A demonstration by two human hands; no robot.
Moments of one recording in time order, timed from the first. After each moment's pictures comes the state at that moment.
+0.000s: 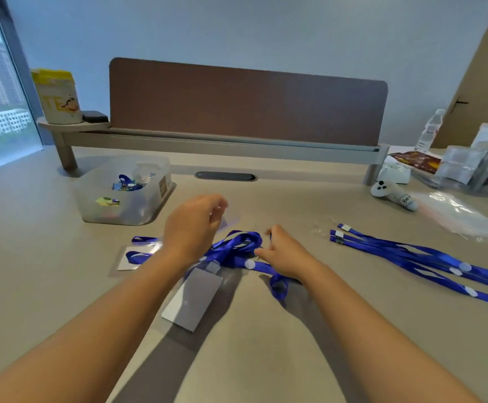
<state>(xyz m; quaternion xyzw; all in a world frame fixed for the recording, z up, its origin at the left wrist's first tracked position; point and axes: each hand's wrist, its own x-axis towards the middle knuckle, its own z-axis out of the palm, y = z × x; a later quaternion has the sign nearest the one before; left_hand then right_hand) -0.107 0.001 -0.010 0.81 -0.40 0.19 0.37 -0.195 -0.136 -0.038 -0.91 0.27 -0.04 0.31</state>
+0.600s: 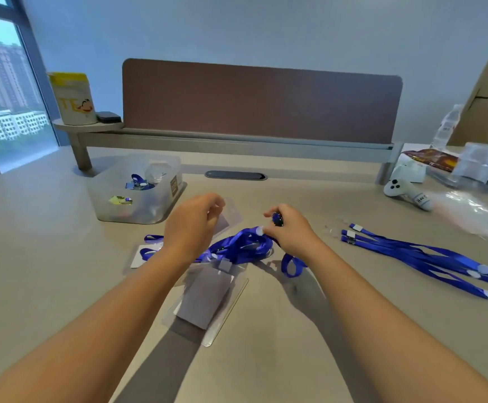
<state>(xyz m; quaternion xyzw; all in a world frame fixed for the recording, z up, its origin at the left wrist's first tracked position) -0.099 0.013 -0.011 0.83 -0.36 0.17 0.39 -0.187 -0.129 -0.011 -0.87 0.22 -0.15 0.41</state>
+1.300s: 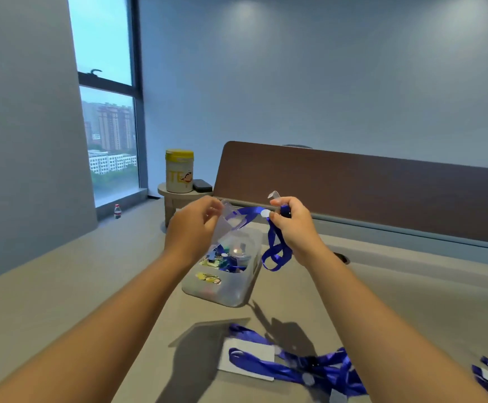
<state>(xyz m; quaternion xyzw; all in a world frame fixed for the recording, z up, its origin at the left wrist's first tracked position) 0.036 0.111 0.084 0.82 -0.23 0.26 0.45 -0.014 -0.039 0.098 -0.78 0.09 -0.24 0.57</state>
